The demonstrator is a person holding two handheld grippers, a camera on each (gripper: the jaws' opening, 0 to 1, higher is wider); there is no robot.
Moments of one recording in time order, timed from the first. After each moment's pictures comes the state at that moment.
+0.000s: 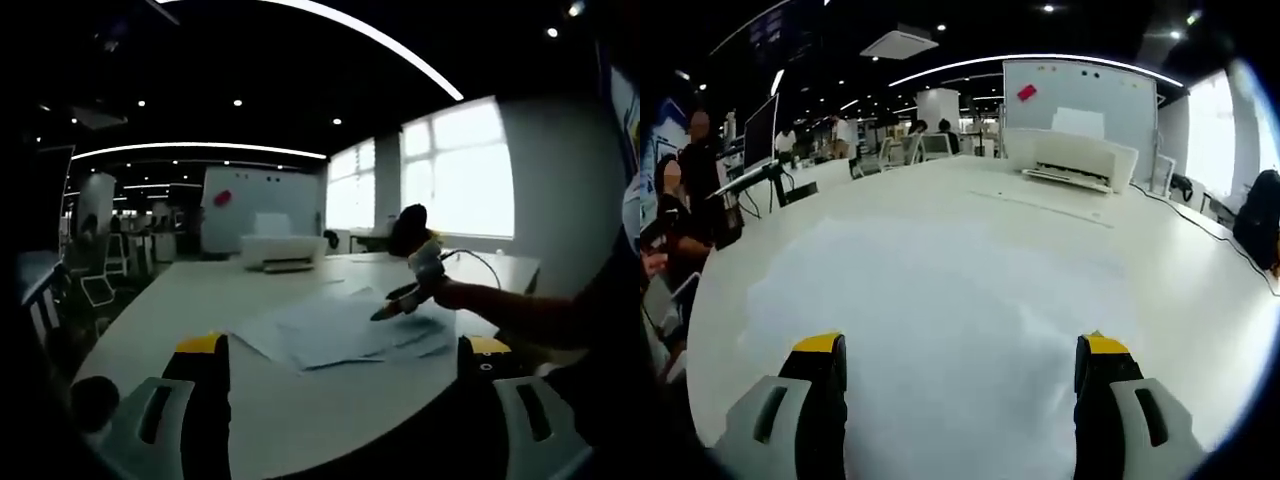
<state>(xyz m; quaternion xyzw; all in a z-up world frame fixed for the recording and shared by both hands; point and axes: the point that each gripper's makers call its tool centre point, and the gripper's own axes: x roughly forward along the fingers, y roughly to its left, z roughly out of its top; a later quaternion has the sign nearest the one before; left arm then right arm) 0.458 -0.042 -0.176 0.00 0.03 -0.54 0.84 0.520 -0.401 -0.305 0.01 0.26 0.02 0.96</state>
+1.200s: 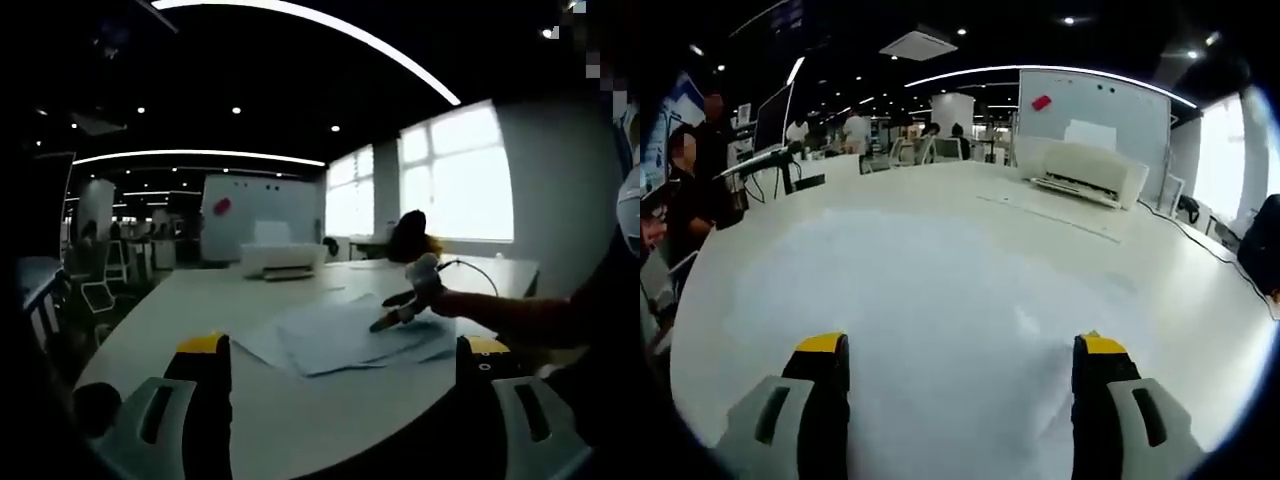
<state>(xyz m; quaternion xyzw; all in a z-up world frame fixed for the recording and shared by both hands) 0.458 -0.040 -0.170 0.00 0.02 -0.54 0.84 0.530 -0.412 -0.314 -0.03 0.25 0.04 0.97</state>
